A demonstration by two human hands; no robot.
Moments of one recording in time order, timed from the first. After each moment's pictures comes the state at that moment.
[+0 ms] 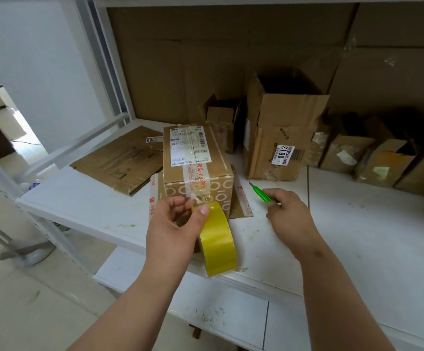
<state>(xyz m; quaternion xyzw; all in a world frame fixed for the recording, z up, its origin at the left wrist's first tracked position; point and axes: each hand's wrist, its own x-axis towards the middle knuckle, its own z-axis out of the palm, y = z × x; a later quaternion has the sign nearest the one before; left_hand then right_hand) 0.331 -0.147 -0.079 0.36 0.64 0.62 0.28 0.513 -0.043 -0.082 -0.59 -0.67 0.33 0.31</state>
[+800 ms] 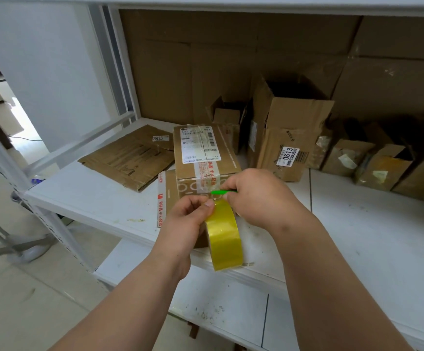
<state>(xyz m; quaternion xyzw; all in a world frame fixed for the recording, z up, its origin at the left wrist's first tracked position) 0.321 -0.147 -0.067 0.30 0.57 0.60 0.48 0.449 -0.078 0.002 -0.49 -0.86 0.14 0.11</state>
